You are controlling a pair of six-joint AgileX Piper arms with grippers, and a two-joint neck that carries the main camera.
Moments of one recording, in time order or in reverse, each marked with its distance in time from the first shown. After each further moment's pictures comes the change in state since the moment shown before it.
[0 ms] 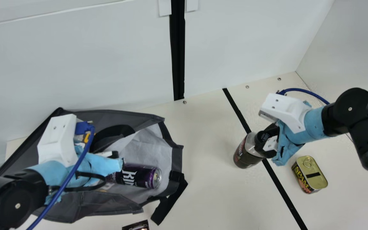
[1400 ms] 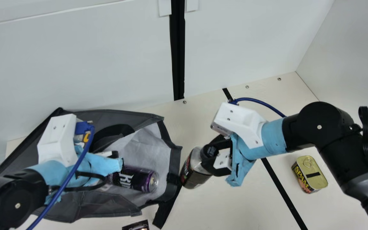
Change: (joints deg) left arm 0.0 0.0 0.0 0.0 0.0 0.0; right arm 19.5 -6.5 2.3 13.9 0.1 10.2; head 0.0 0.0
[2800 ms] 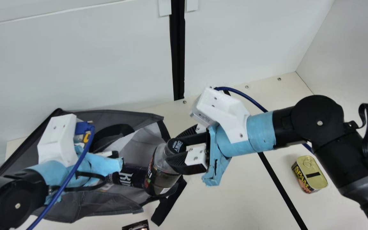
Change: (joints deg) left arm 0.0 0.0 0.0 0.0 0.0 0.0; right arm 5.8 0.7 -5.2 13.4 -0.2 3.4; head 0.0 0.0
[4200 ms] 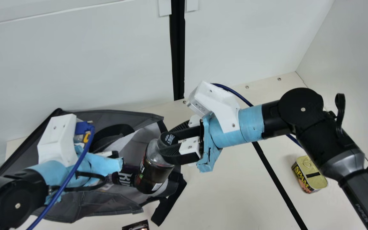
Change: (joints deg) left arm 0.0 0.0 0.0 0.0 0.0 0.0; right arm -2.0 6.0 0.9 8.7 0.0 -6.0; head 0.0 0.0
